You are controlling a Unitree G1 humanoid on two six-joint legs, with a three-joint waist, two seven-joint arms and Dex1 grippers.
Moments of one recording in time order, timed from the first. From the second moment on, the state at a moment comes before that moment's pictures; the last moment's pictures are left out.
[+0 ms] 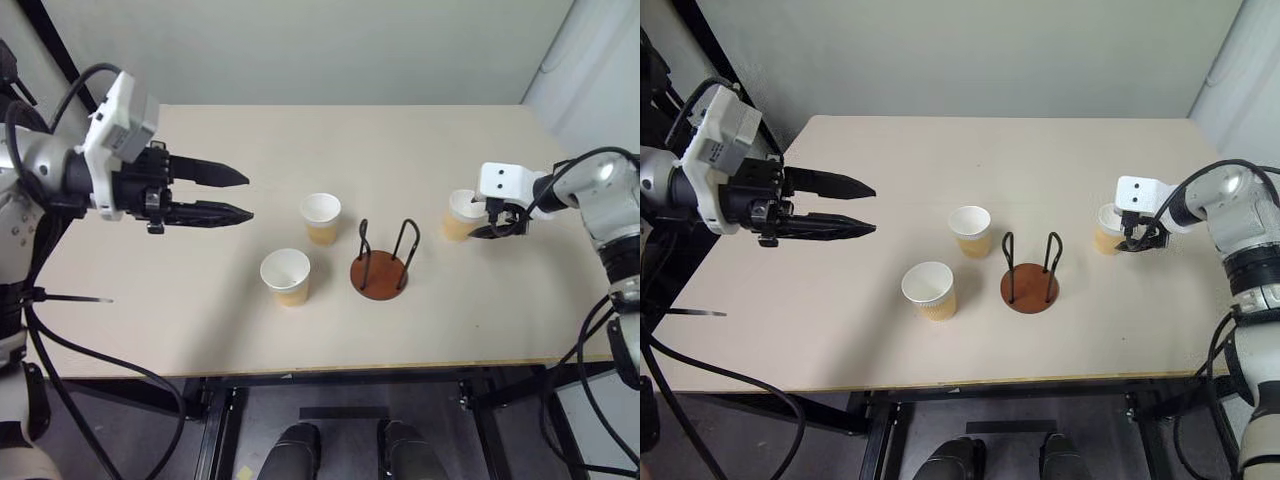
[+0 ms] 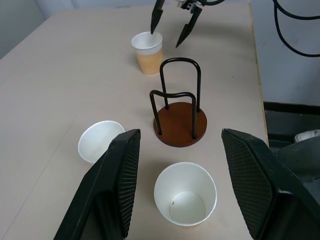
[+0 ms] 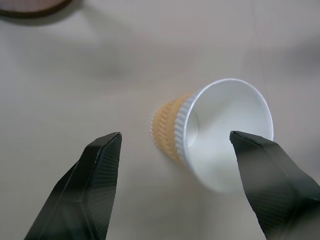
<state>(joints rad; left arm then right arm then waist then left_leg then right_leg) -0.81 1.11 0.10 -0.05 -0.63 0.70 -1.39 -1.13 -0.85 0.39 0.76 -0.25 -0.01 1.26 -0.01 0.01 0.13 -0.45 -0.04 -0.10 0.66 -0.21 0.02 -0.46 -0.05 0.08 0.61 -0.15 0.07</state>
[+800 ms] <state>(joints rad) -0.79 1.12 0.12 -0.08 -0.64 0.70 -1.37 -1.27 -0.80 0.36 1.01 -0.33 -0.13 1.35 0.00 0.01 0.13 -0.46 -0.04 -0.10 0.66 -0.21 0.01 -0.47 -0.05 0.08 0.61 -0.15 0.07</state>
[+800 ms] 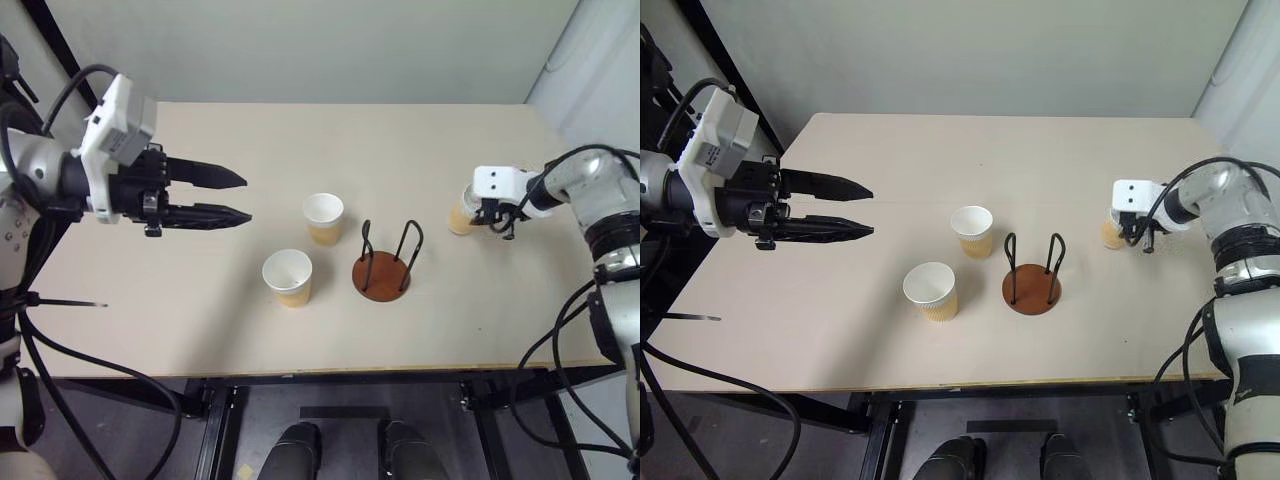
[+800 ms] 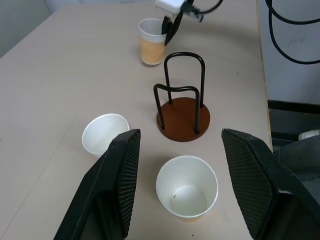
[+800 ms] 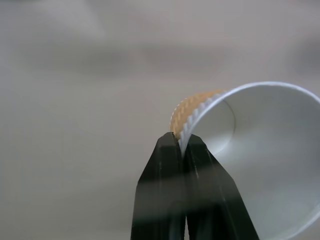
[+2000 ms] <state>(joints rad) -0.85 1.05 0.06 0.00 -0.60 0.66 -1.41 -1.18 -0.87 0.42 -0.09 0.04 0.37 1.61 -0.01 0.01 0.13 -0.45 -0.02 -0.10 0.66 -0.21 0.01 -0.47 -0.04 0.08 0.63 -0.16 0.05</state>
